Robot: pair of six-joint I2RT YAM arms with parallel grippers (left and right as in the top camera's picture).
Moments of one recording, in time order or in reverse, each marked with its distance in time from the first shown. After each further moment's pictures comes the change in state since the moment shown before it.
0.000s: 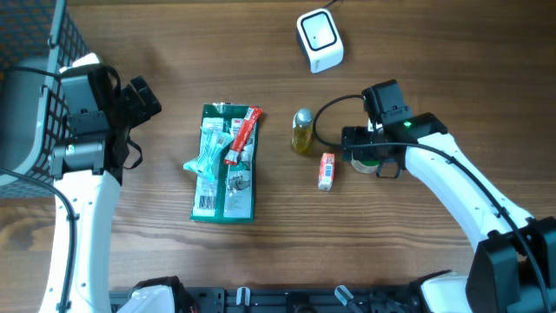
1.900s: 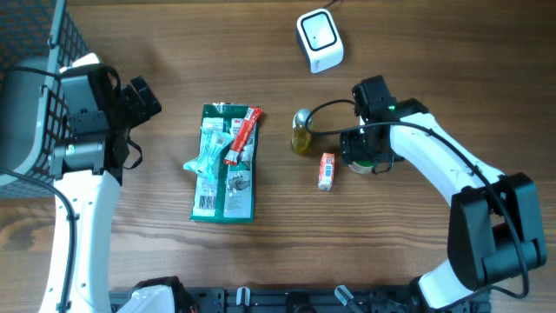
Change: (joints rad) left arm 0.000 0.000 0.000 0.000 0.000 0.000; right arm -0.007 0.190 0.068 -0.060 -0.019 -0.085
